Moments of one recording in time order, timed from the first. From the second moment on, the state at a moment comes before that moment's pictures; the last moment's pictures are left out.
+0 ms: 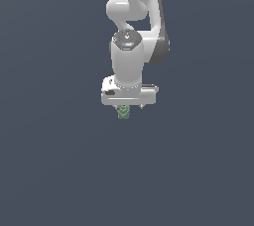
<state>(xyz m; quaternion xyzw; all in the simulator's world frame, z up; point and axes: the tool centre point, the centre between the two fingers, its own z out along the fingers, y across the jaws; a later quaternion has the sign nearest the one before) -0.001 0.008 0.171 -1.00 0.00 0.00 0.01</state>
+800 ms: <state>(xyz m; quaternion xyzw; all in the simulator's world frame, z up) 0.003 -0.013 0.180 -1.00 0.03 0.00 0.02</state>
